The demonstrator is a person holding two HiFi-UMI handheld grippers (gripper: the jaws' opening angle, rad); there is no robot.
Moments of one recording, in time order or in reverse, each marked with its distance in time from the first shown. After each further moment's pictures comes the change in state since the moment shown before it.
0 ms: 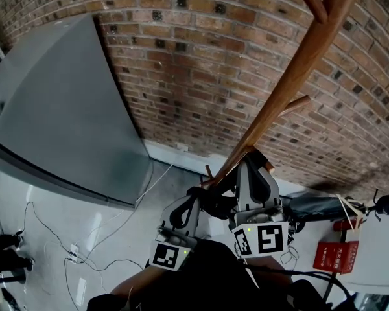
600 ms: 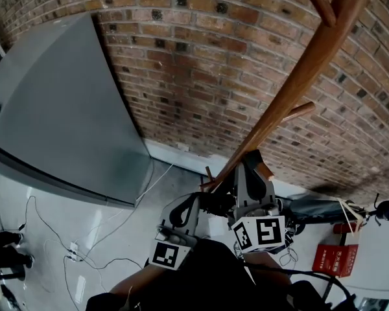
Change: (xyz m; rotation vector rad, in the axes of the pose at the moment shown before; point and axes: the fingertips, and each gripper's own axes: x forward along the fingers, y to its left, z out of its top) left arm 0.015 0.006 -0.003 0.011 0.004 0.010; right arm 0.018 -0.014 -0.038 0.073 0.084 0.015
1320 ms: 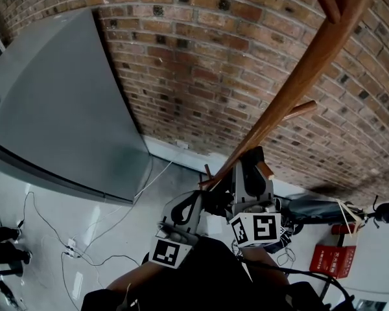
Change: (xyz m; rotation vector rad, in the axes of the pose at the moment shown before) left arm 0.009 -0.009 0.001 0.014 -0.003 -0.024; right arm 0.006 -0.011 -0.013 -0.020 -0.027 -0.016
